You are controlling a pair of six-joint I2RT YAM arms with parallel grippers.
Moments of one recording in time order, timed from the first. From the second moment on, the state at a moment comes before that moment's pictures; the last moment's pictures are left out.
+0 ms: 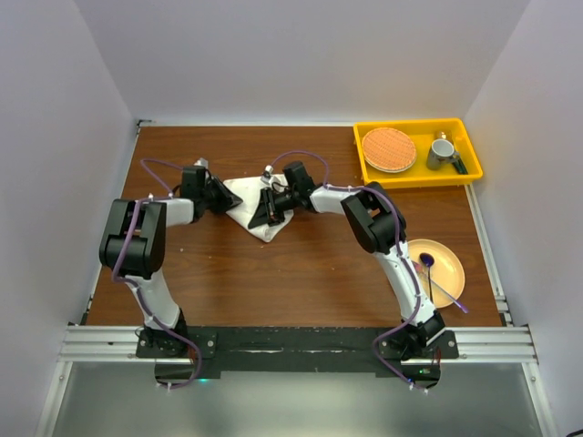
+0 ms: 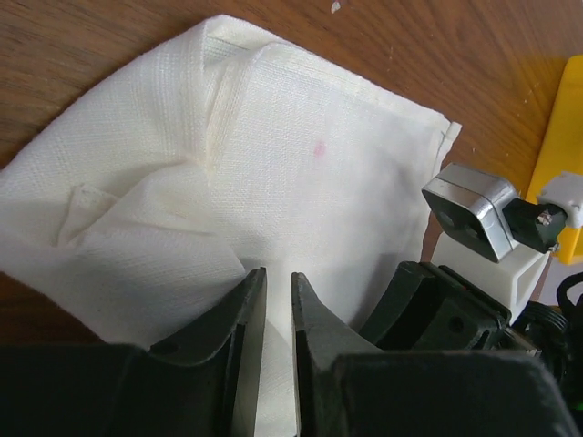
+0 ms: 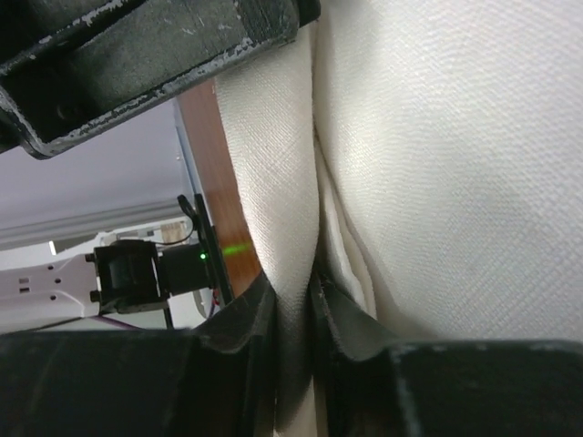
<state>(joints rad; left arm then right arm) -0.09 1.83 0.89 0.21 0.30 -0.80 0.61 2.46 1.65 0.09 -0.96 0.79</state>
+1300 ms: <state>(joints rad) -0.09 1.94 1.03 0.12 0.34 -0.78 0.74 2.17 1.67 -0.54 -0.10 0.11</state>
